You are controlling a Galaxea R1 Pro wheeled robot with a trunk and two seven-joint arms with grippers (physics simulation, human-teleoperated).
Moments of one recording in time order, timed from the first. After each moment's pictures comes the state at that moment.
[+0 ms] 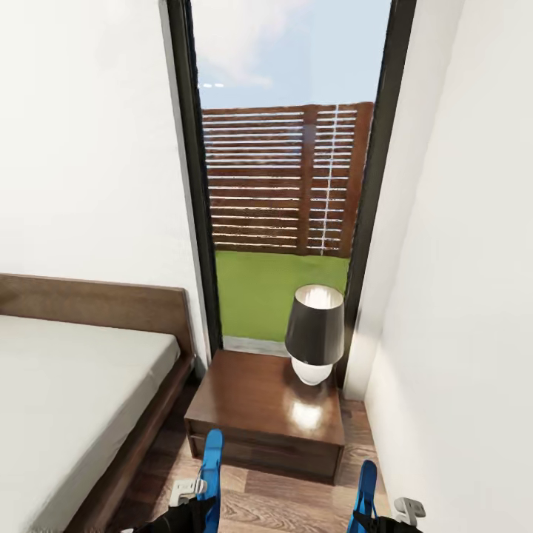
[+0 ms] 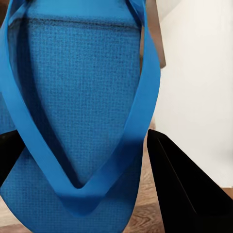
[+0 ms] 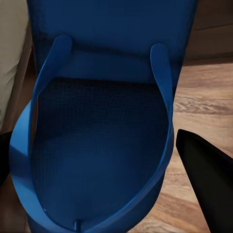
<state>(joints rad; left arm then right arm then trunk) -0.41 0.00 0.27 -0.24 -0.04 -0.07 -0.64 -0.41 -0.21 -0.13 -0.14 -0.21 -0.01 0.77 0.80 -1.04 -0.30</state>
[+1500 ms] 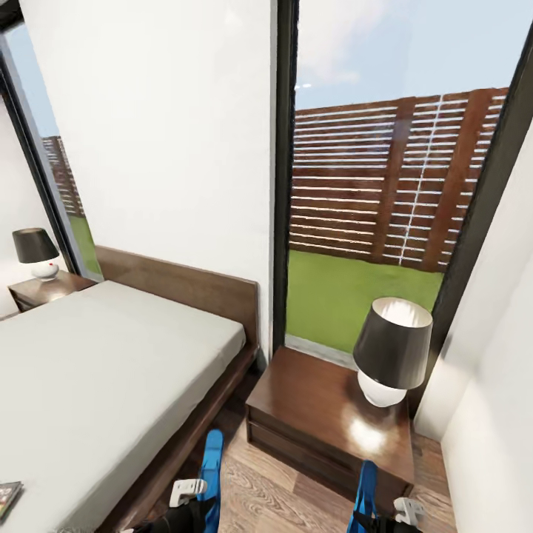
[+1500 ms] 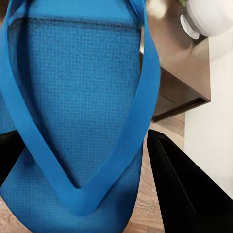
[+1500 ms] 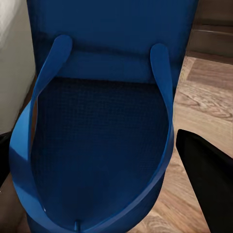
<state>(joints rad) -0.41 0.00 0.27 -0.24 -0.04 -0.07 -0.64 -0.41 -0.21 -0.13 -0.14 -0.21 -0.01 0.77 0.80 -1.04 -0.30</state>
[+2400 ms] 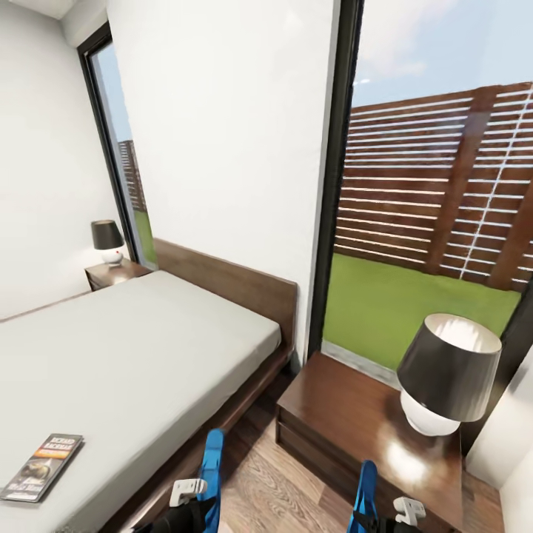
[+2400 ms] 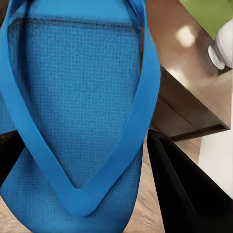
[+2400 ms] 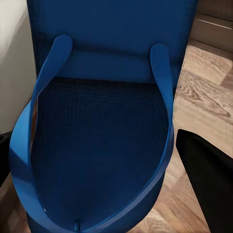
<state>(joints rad) -0.41 0.00 0.27 -0.24 -0.04 -0.07 -0.64 -0.41 -0.21 -0.13 -0.14 -0.21 -0.01 0.77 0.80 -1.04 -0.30</state>
